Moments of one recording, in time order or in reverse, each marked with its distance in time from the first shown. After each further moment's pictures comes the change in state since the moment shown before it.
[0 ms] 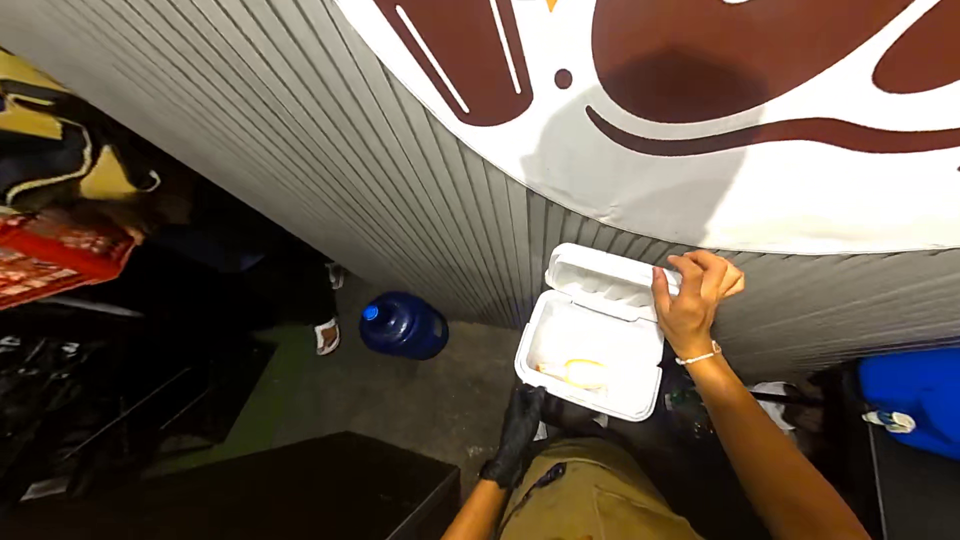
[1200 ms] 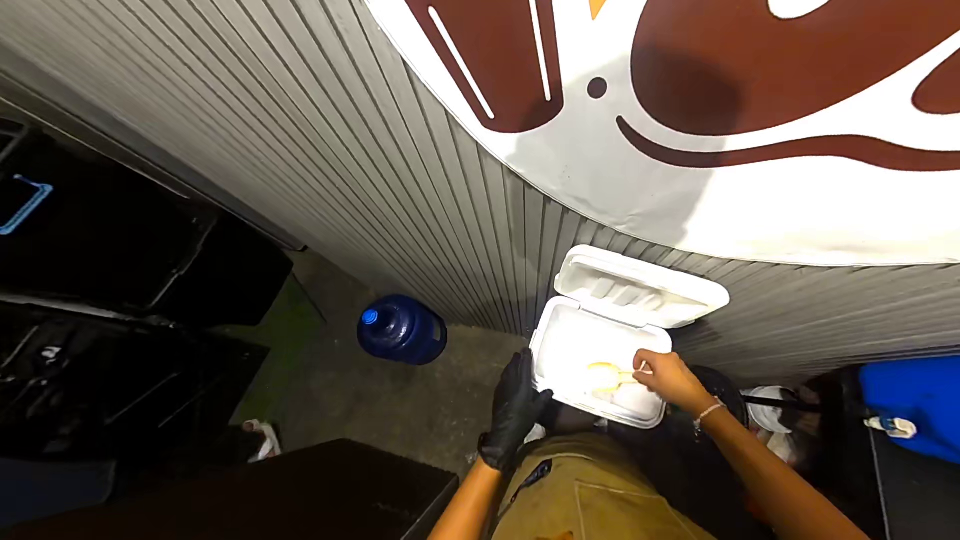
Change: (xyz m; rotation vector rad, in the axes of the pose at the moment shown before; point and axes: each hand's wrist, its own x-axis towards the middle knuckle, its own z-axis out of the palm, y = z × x) left_hand 0.039 0.040 -0.033 0.735 0.015 0.351; right_hand -0.083 0.000 -0.015 0.298 -1.430 0.513
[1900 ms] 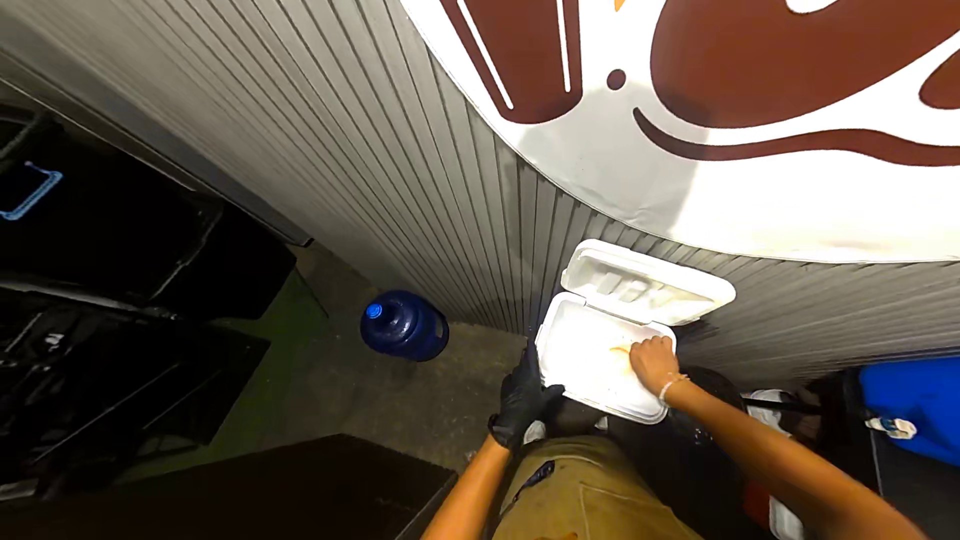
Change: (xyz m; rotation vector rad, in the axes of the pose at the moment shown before) left_hand 0.013 0.004 -0.002 0.049 -0.192 -0.120; right_hand 0.021 -0.039 0.025 -0.680 0.020 0.078
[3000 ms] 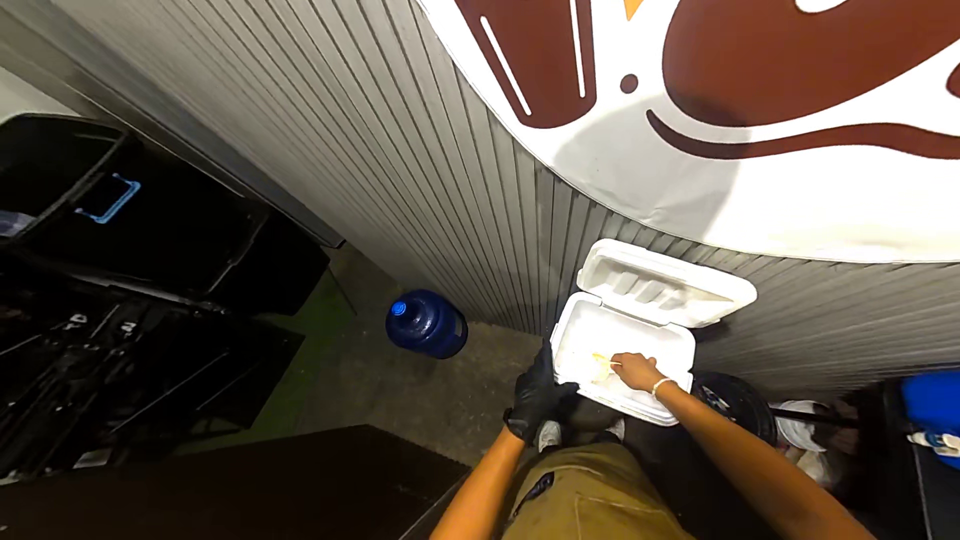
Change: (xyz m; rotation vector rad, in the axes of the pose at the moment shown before) left_hand 0.001 0.000 -0.004 -0.008 -0.014 -0.019; right_hand 0.053 -0.026 0.040 0.450 -0.228 -0.134
